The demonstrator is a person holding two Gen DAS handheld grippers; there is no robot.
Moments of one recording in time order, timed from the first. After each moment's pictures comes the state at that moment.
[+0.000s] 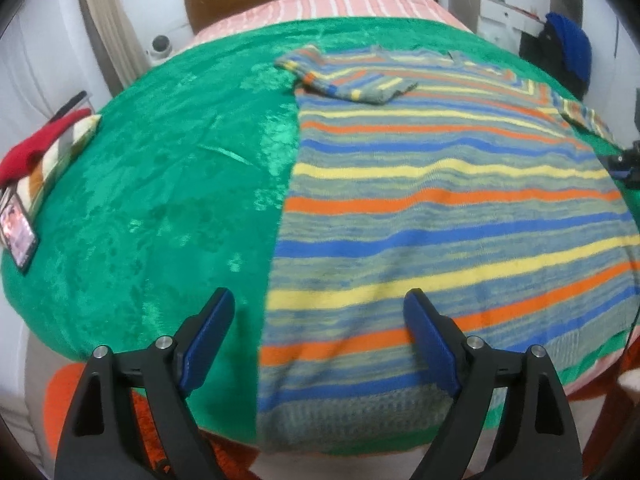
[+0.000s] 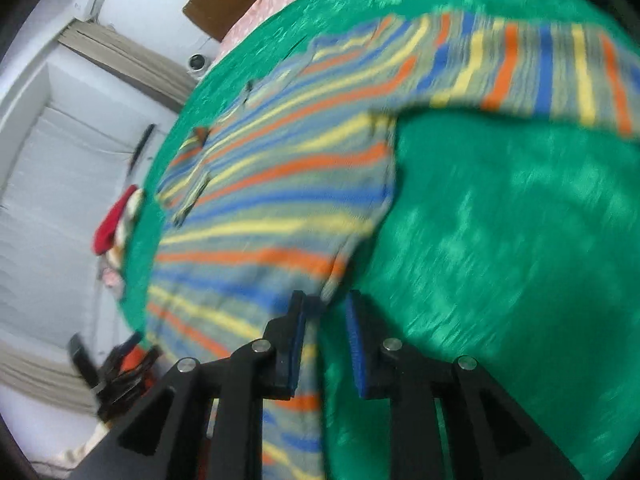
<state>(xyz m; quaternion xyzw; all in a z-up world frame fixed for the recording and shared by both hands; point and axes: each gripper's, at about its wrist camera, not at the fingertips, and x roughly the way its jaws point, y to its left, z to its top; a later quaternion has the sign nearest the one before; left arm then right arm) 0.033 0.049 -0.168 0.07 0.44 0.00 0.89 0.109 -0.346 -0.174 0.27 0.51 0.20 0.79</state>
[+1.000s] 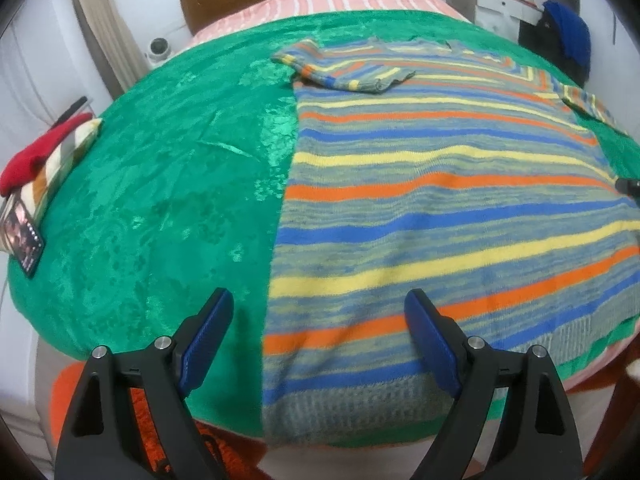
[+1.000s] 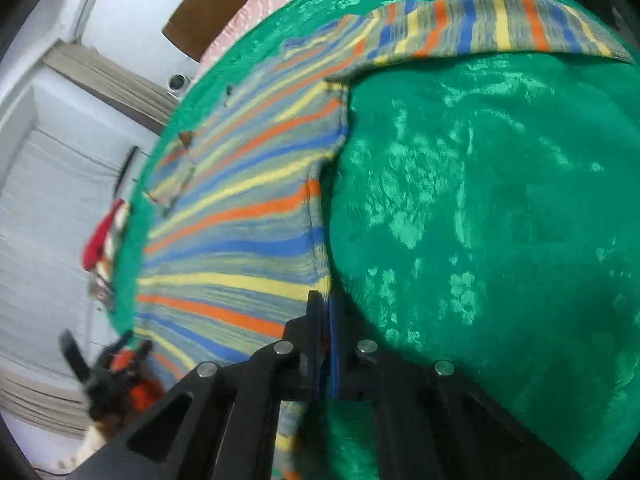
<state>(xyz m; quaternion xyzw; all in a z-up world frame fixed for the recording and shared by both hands) 0.029 0.044 -0.172 0.09 0.45 0.00 0.89 0.059 -0.338 -0.185 0.27 0.50 0.13 0.81</state>
